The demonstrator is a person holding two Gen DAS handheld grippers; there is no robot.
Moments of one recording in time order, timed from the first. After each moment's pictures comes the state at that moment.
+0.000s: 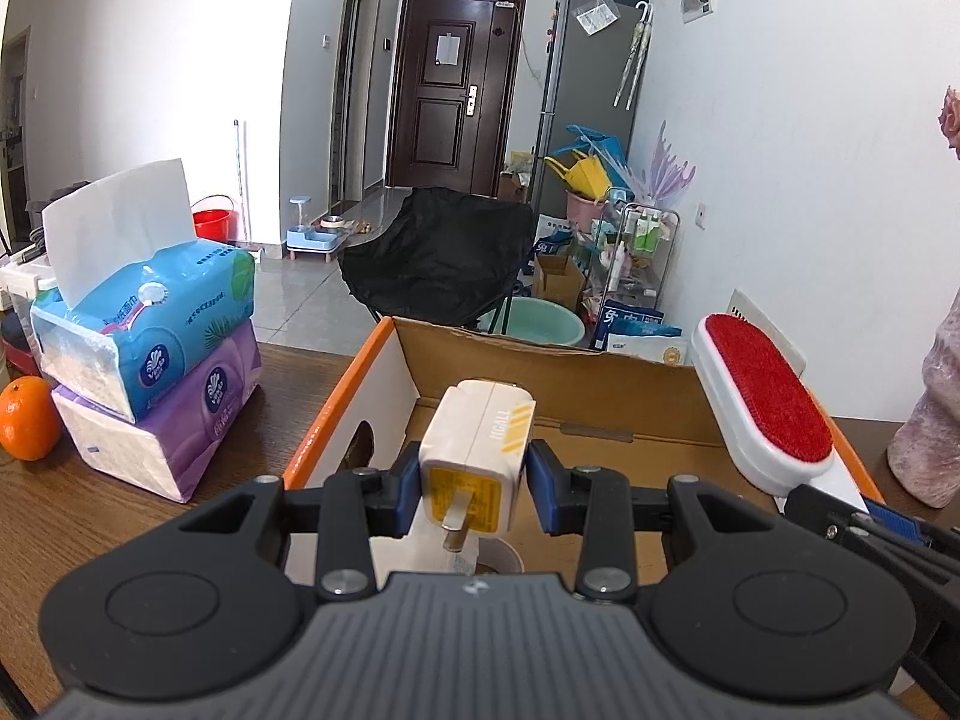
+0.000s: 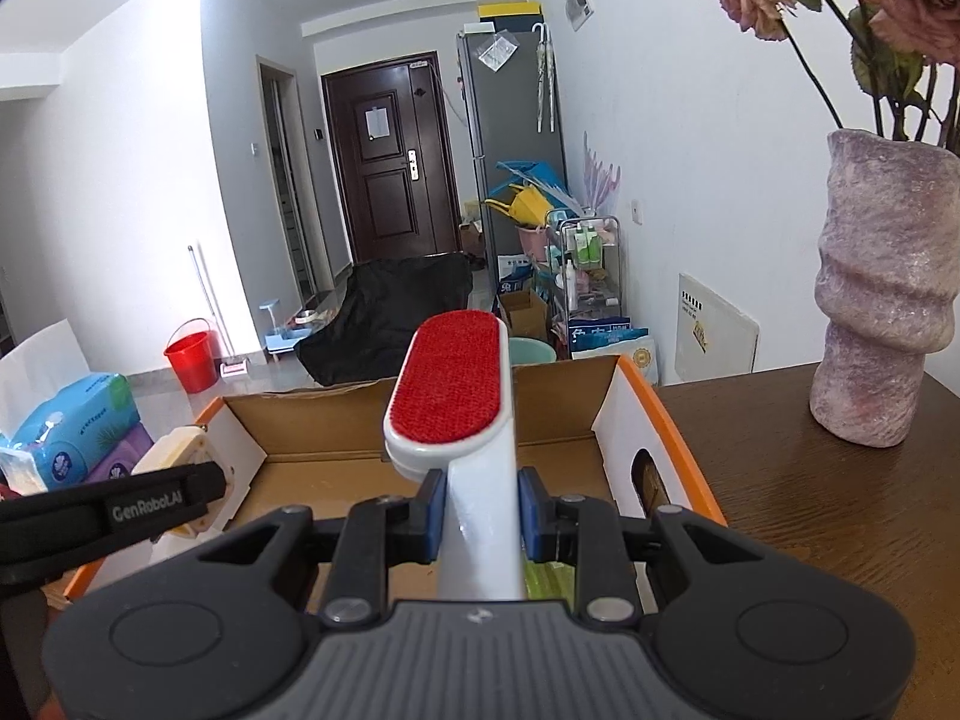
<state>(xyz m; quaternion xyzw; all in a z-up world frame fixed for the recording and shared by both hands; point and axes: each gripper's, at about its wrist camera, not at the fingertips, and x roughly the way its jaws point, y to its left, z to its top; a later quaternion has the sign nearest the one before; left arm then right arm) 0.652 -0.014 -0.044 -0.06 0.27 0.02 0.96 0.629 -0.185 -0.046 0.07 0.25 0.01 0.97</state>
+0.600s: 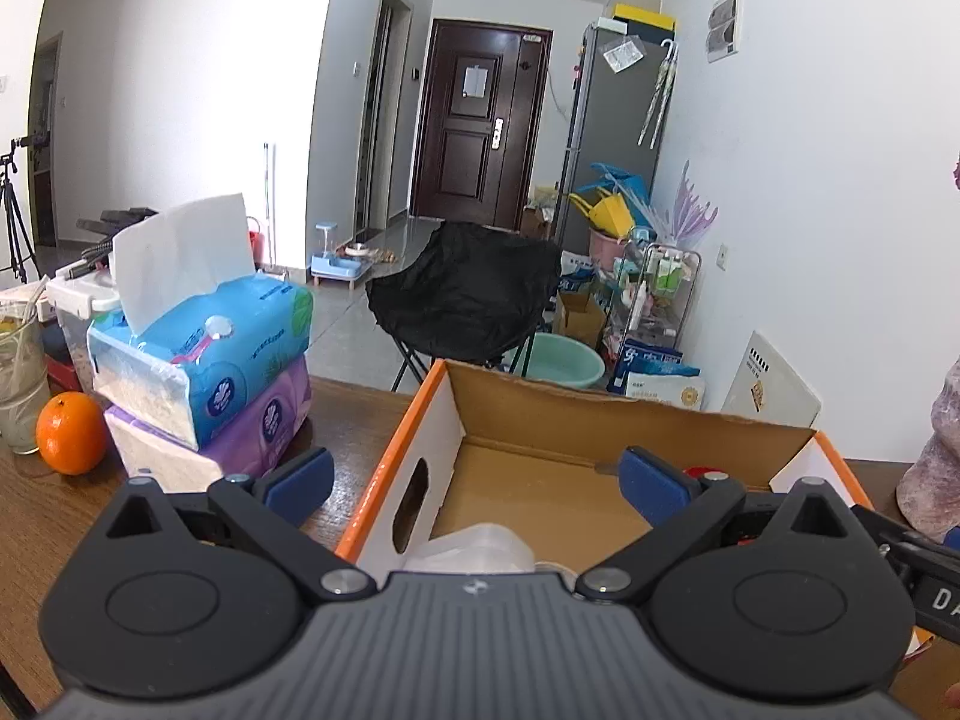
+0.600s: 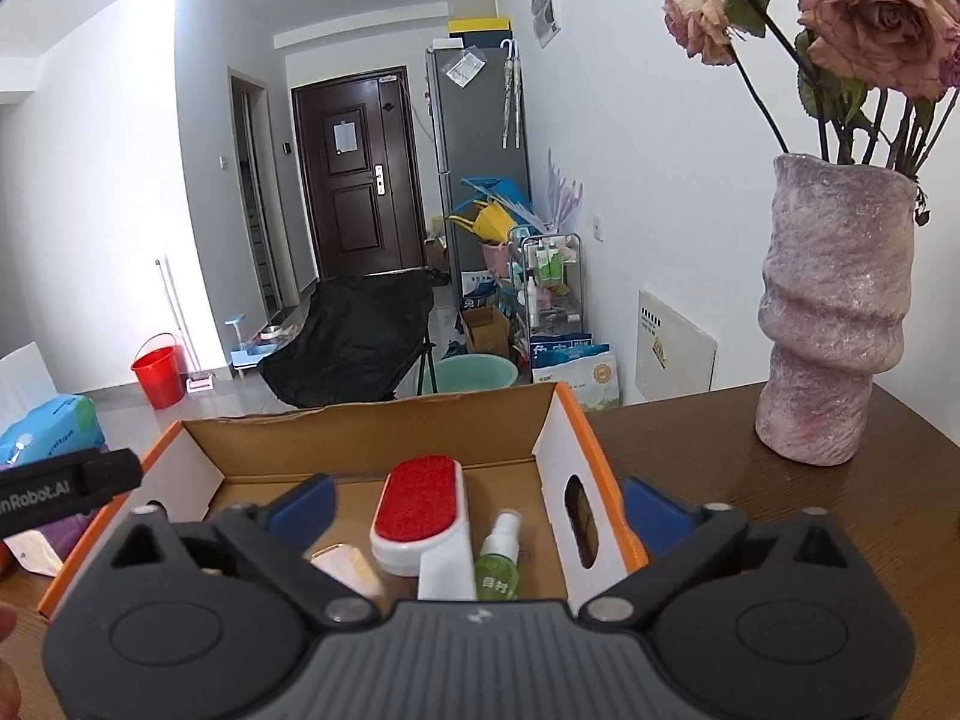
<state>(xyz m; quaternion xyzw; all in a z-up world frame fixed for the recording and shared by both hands) 0.636 0.010 -0.028 -0.07 0.24 0.05 0.97 0.615 -0.204 -0.032 0.07 0.23 -0.03 0.97</state>
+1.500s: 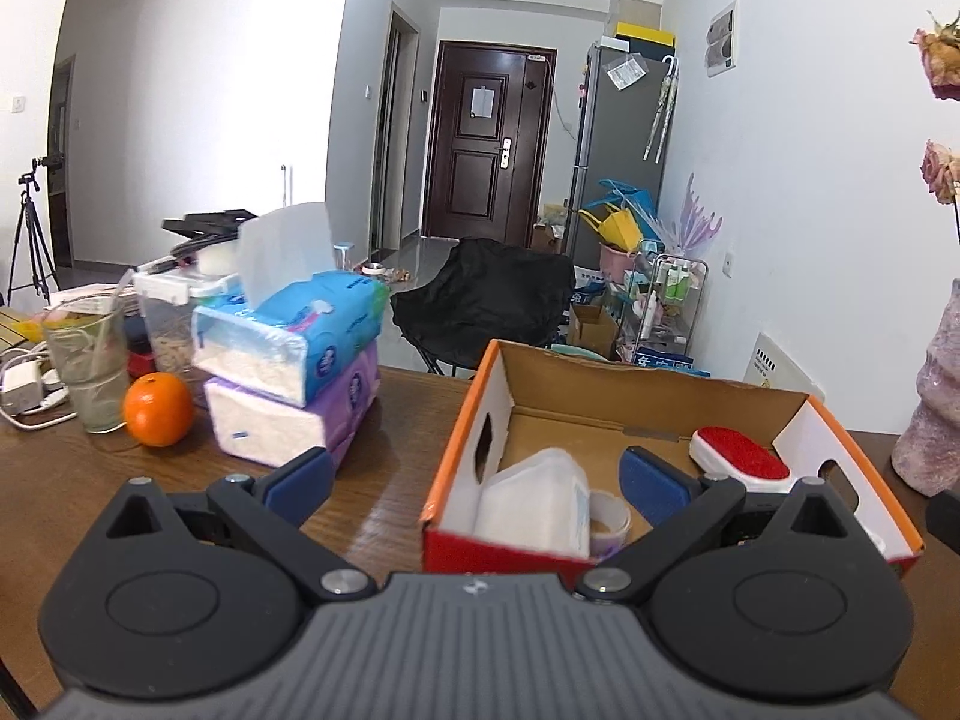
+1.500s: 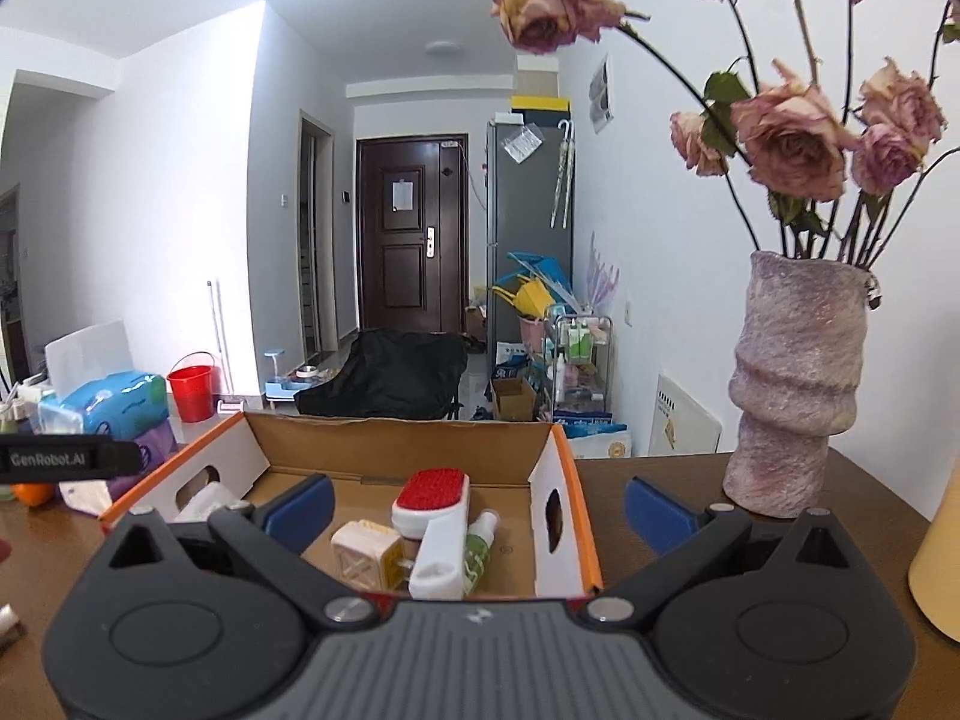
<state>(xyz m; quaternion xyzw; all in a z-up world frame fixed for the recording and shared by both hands) 0.550 0.033 -0.026 -0.05 0.22 0.06 0.97 0.508 -0.209 -0.024 0.01 0.15 0.01 0.99</state>
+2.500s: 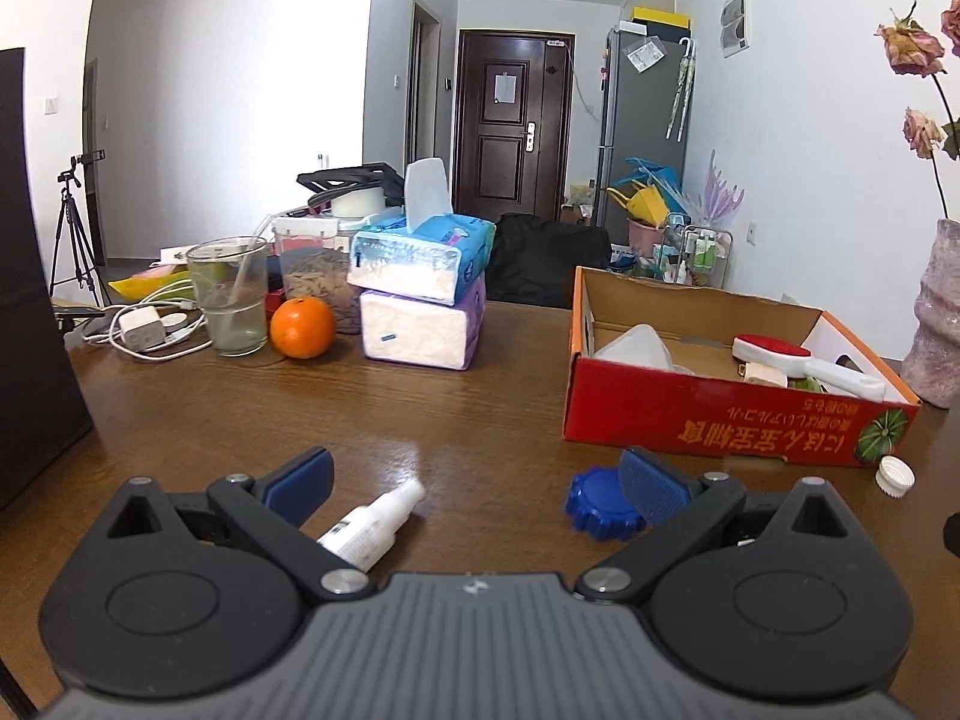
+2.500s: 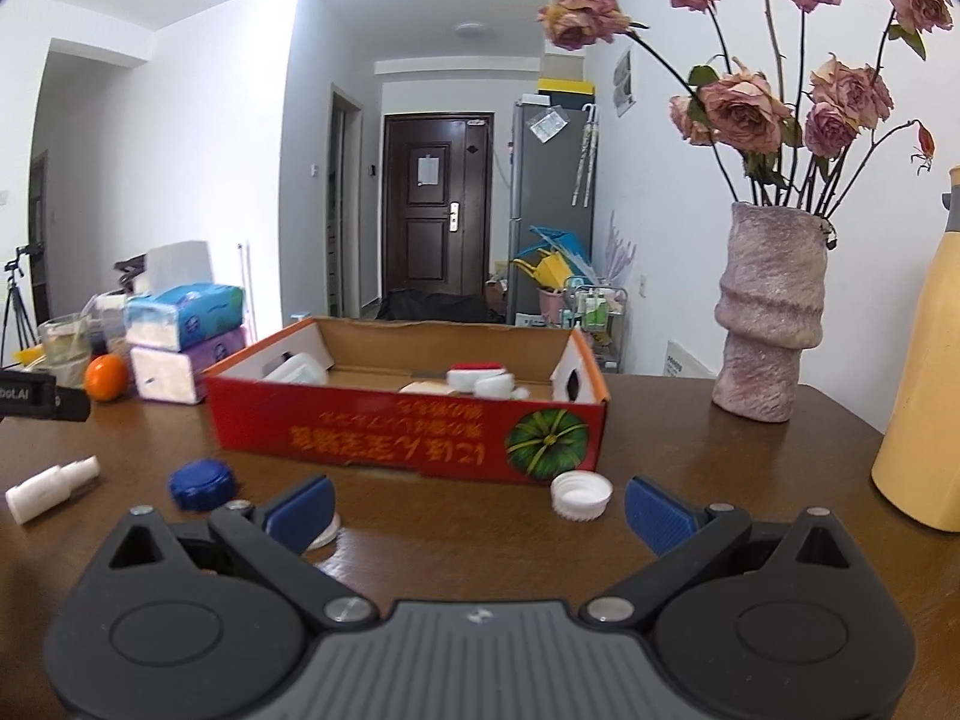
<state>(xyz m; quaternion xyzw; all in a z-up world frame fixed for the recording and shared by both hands) 0.423 0.088 -0.046 -0.03 0.23 0.08 0.97 0.388 -0.186 -0.067 -0.01 0.18 0.03 0.98</state>
